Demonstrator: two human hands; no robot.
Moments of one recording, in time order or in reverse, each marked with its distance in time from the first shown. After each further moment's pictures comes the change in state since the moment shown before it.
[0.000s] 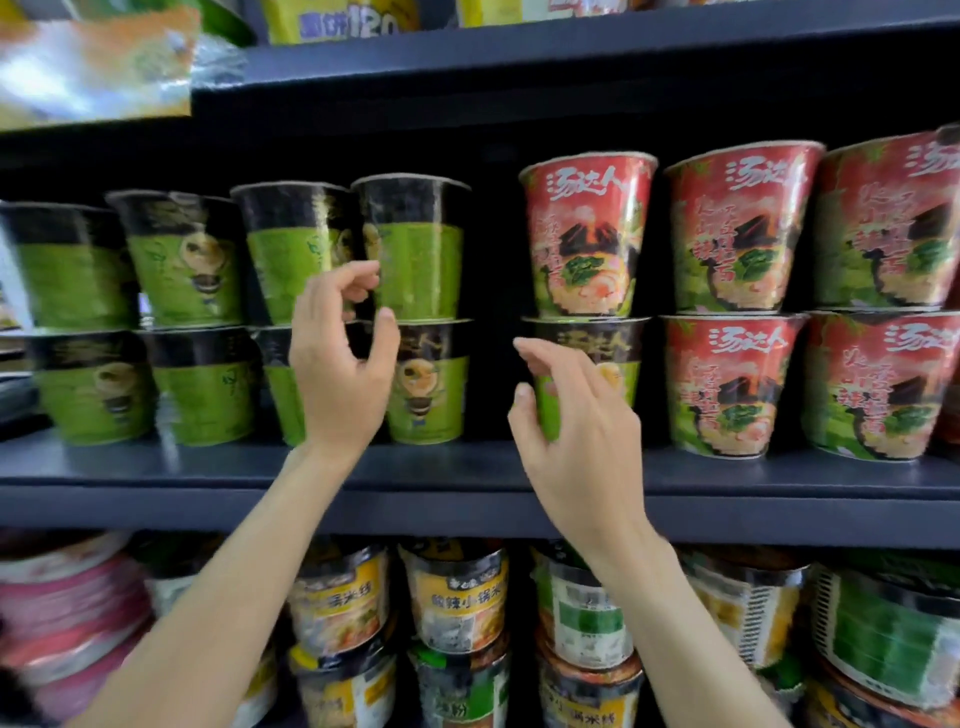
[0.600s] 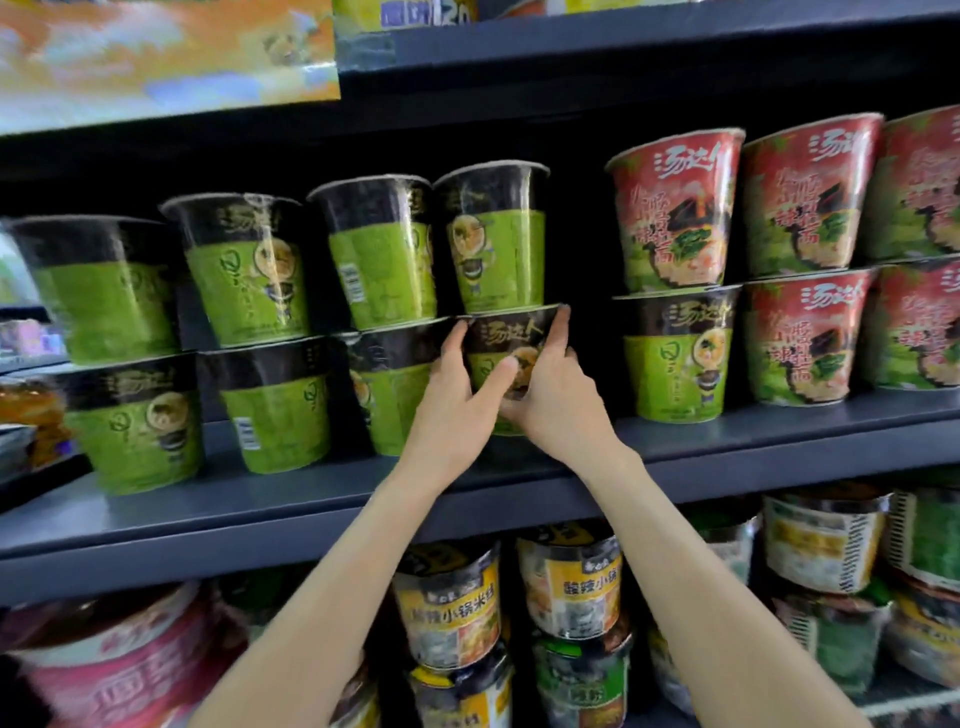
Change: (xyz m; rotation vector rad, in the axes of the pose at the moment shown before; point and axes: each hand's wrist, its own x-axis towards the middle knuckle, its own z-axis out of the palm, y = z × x) left_hand -0.018 -0.057 -0.026 -0.409 -0.707 -0.544; right_hand 0.027 -0.052 0.110 -0.184 -0.391 0.560
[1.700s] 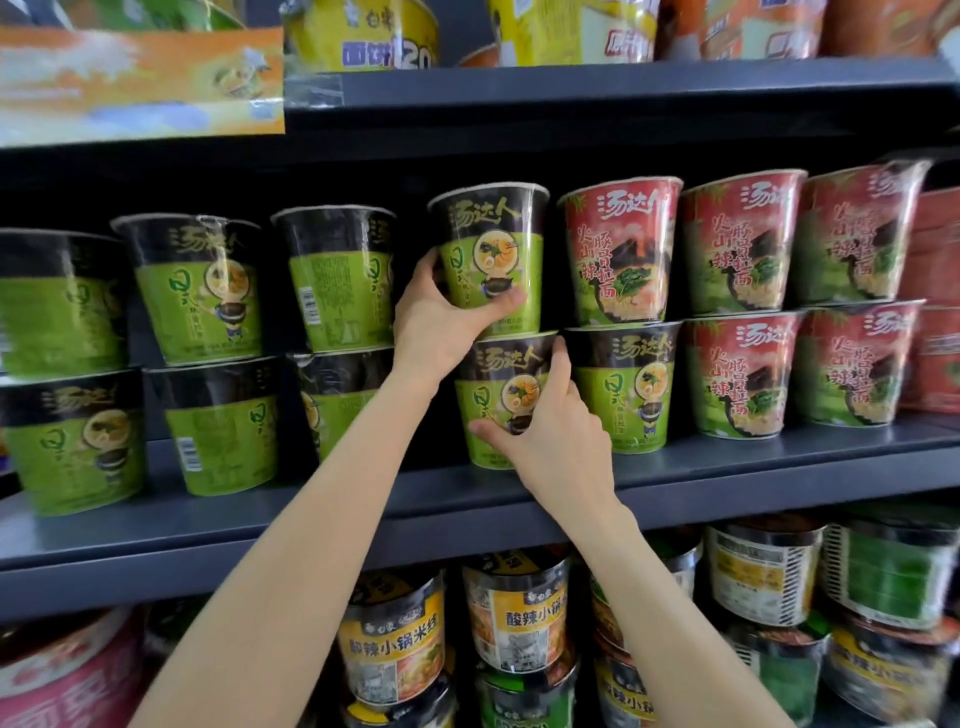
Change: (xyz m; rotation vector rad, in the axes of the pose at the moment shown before) left_hand 0.073 0.058 0.018 -0.016 0.269 0.086; right_hand -0.021 0.029 -0.025 -0.140 0.189 -0.024
